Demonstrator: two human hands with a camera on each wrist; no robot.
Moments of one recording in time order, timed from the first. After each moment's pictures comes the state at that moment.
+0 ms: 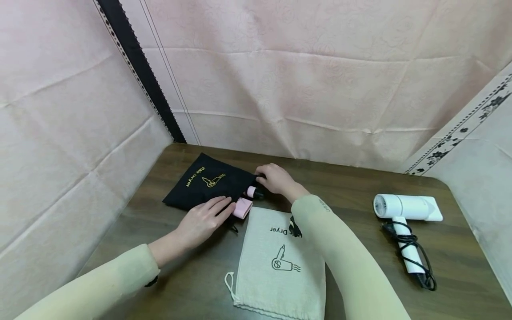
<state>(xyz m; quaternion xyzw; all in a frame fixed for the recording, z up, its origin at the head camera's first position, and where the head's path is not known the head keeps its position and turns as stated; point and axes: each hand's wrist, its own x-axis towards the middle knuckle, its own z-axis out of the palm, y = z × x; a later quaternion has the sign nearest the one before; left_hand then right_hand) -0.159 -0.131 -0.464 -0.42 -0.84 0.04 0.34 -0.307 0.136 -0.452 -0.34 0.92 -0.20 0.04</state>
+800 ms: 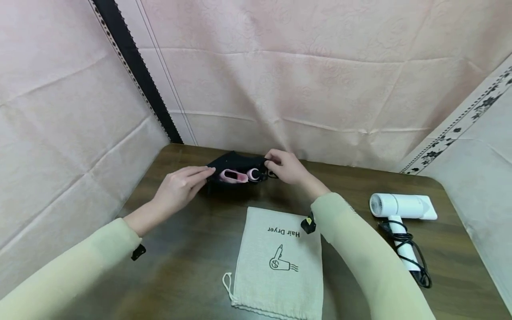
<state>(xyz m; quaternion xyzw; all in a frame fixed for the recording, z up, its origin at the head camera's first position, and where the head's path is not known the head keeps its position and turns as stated) -0.210 -0.168 -0.403 -0.37 -0.86 -0.16 0.32 -0.296 0.174 -0.399 -0.25 0.89 -0.39 0.05</state>
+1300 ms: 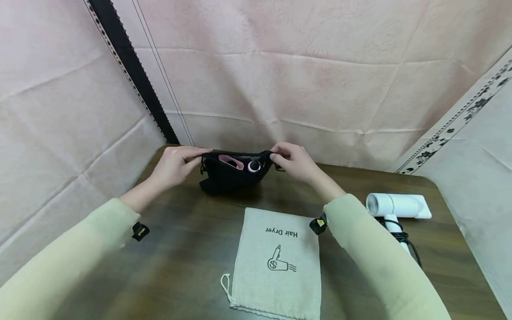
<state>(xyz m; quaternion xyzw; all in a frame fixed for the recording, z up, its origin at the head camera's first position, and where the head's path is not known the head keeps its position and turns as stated) -0.253 -0.174 -0.366 -0.30 -0.88 -0.30 0.19 -0.280 0.195 -0.360 -0.24 0.88 -0.41 0.02</state>
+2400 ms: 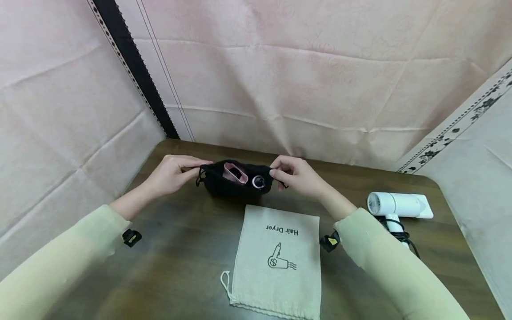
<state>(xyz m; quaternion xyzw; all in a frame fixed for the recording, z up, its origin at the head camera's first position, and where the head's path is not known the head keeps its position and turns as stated) -0.236 -0.188 -0.381 -0.32 -0.87 -0.36 0.09 -0.238 0.198 -0.367 -0.27 0.83 -0.48 0.12</state>
